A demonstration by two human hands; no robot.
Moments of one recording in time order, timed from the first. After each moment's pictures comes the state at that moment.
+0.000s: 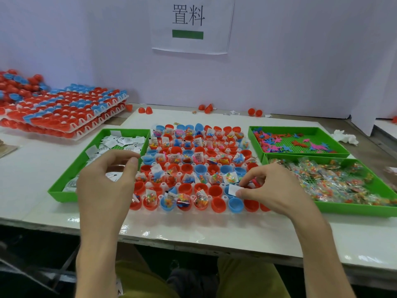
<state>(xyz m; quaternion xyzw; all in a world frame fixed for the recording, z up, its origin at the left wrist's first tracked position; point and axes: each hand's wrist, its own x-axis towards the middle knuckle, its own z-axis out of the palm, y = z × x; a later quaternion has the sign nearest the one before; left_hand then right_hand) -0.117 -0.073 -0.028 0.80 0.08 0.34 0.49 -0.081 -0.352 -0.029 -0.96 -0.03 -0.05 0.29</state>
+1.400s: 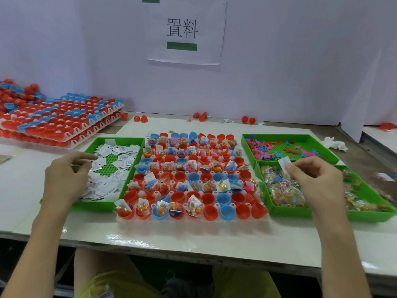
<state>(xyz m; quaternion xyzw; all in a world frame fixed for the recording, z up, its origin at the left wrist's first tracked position) -0.037 0.040 -0.058 0.87 0.15 0.30 0.37 -0.071 -0.422 -0.044 -0.78 0.10 -0.29 0.55</state>
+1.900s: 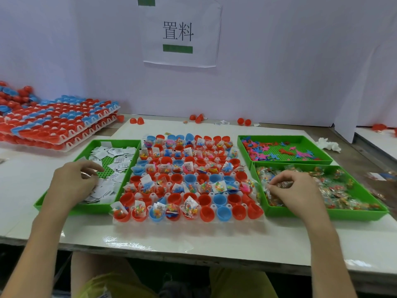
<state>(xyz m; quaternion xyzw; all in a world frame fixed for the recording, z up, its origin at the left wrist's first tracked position) -0.038 0.028 -0.052 0.92 0.13 0.19 0.31 -0.070 -0.419 -0.052 -0.90 0.11 -0.15 0.39</state>
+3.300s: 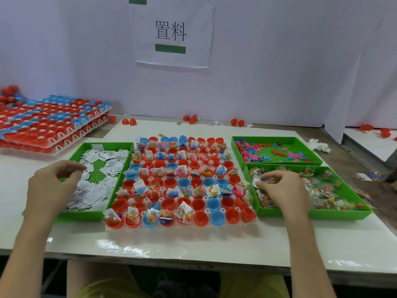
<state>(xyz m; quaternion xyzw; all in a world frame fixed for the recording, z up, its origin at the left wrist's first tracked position) -0.042 0.036 -0.055 0.86 0.10 0.27 0.42 -0.052 -0.411 -0.053 -0.89 0.22 -0.15 0.36</state>
